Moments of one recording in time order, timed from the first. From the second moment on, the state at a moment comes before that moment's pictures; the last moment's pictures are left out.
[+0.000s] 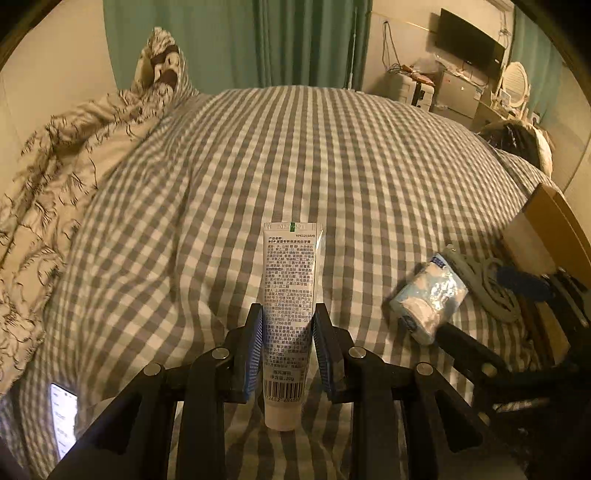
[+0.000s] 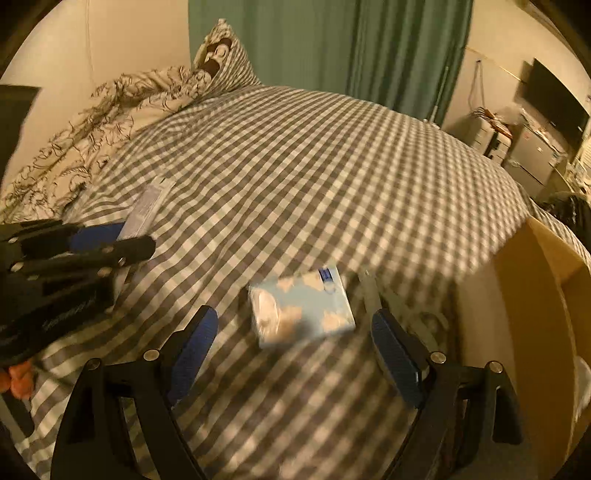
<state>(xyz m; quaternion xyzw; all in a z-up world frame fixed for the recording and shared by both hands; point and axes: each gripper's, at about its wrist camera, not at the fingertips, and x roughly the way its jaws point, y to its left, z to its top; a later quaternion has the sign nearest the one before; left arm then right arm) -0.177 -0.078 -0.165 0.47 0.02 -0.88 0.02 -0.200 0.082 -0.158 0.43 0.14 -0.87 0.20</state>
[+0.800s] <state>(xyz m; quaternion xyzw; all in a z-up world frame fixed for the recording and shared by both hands) -0.179 -0.074 -0.178 0.48 0.02 -0.88 0.01 -0.228 0.077 -0.192 0.46 0.13 -0.87 0.15</state>
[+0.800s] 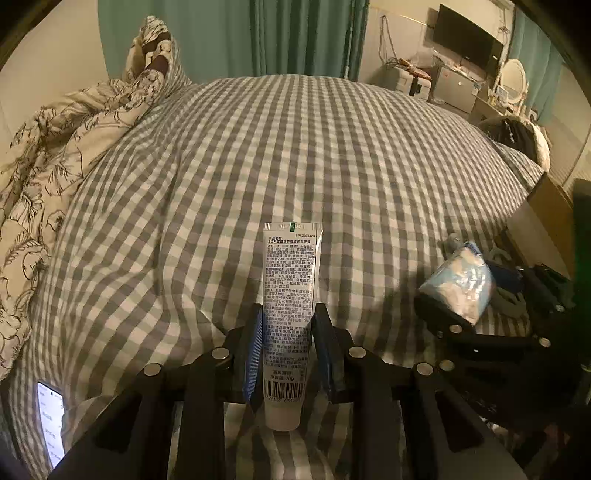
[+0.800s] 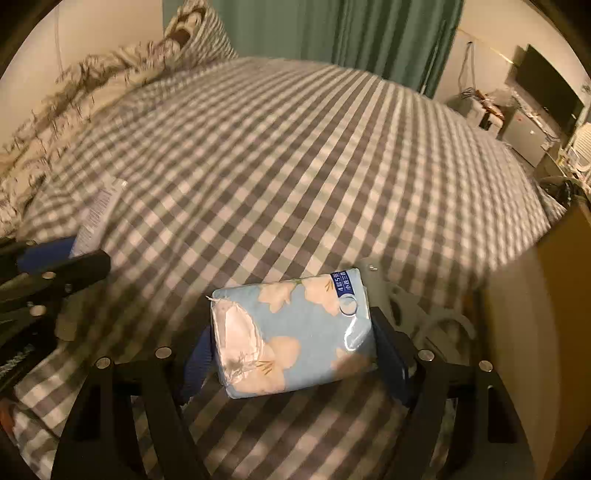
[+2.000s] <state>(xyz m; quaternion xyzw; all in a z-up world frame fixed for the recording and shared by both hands) -0.221 0.223 -0.021 0.40 -0.08 -0.89 -0.21 -0.192 0.376 0.010 0.33 -0.01 -0.94 0.04</state>
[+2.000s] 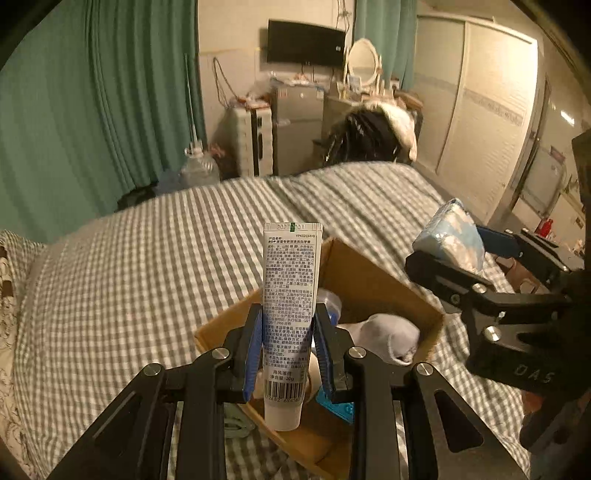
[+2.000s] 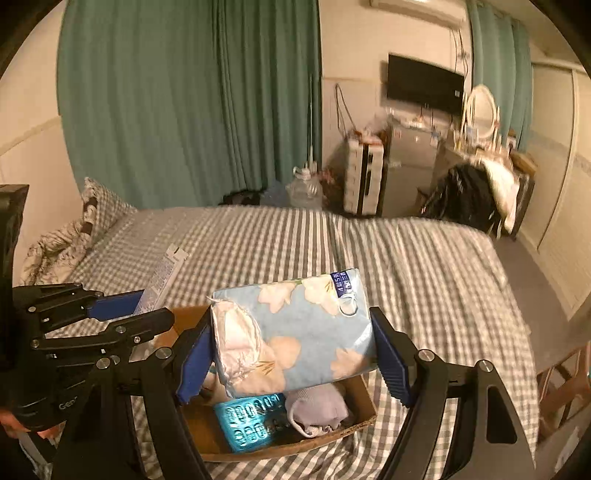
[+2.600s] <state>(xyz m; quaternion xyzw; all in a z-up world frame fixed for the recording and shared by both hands) -0.203 0.176 0.024 0.35 -0.08 -0.92 -0.19 -0.159 0.372 0.041 0.29 0.00 -0.96 -0.01</state>
